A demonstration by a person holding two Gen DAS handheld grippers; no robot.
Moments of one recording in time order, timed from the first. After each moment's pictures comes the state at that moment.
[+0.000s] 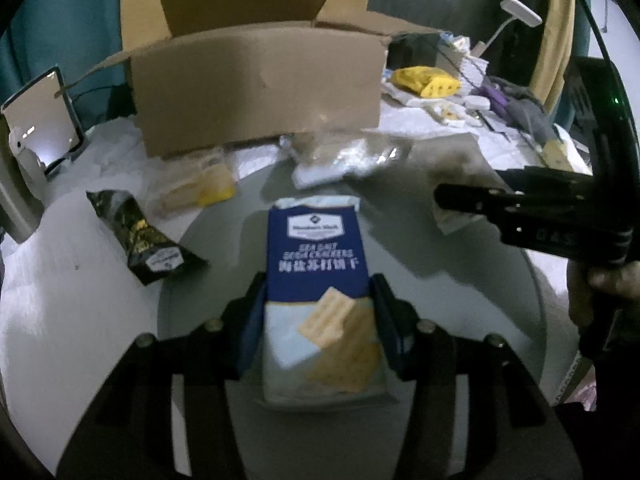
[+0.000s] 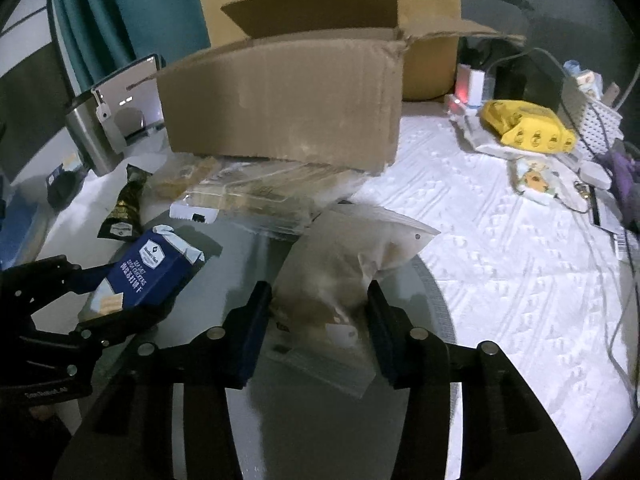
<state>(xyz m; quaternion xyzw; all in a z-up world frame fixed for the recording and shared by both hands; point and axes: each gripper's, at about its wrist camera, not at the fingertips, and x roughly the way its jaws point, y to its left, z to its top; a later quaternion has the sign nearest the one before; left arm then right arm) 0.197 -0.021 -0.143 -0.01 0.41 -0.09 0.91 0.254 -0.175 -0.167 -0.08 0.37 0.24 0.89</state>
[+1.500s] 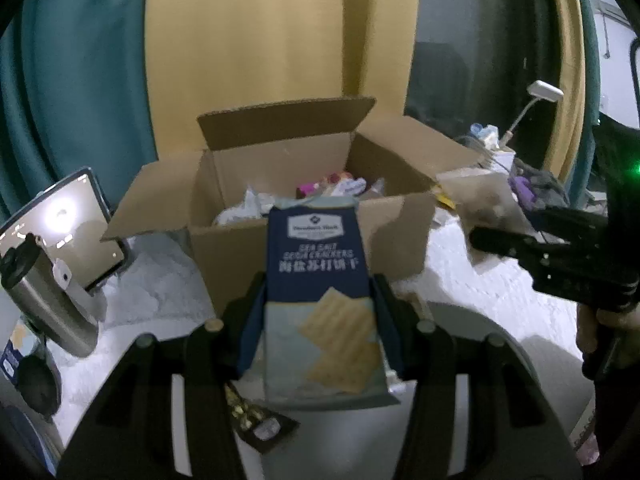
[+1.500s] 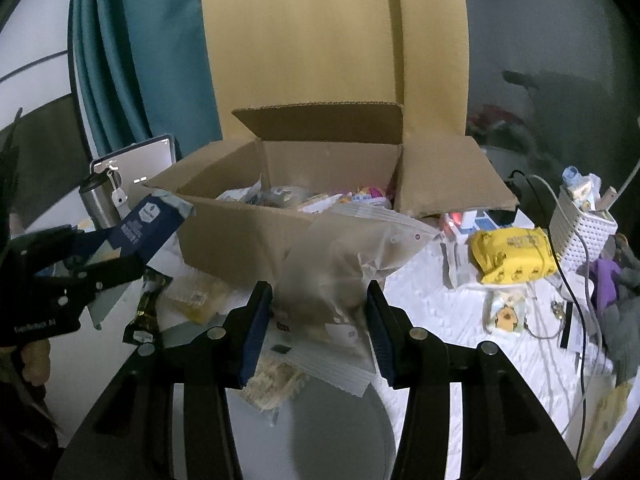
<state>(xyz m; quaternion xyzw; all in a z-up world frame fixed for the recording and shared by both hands) 0.264 0.023 -0.040 0.01 0.31 -0.04 0.95 0.295 -0.165 -0.075 -0.08 0.26 0.27 0.92</state>
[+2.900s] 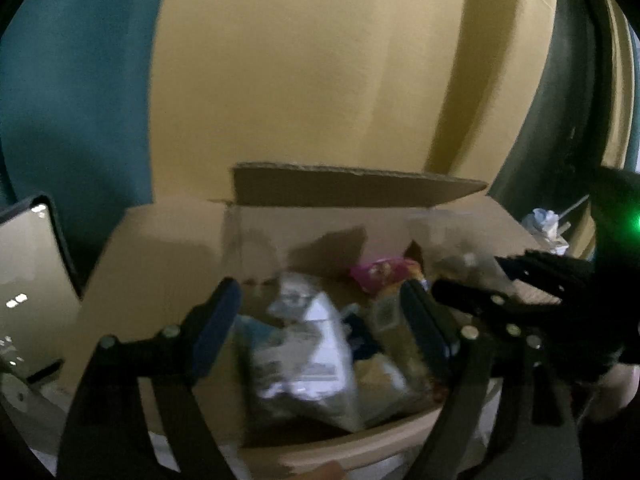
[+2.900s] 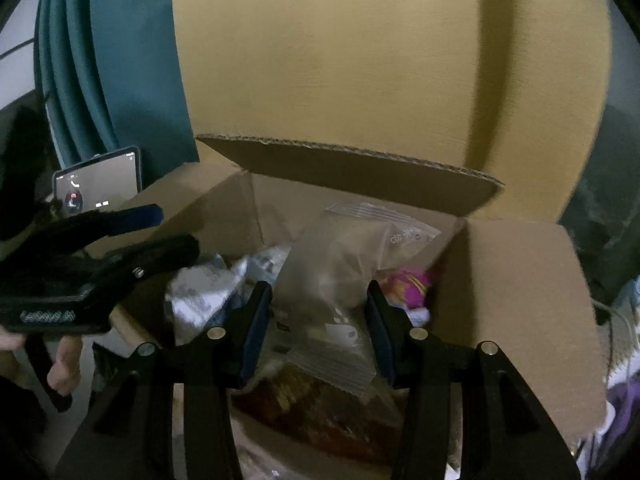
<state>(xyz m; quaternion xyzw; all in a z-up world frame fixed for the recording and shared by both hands) 0.417 0.107 -0.040 -0.08 0.27 -0.02 0.96 0.456 -0.051 -0.055 -0.12 0.28 0.30 0.90</state>
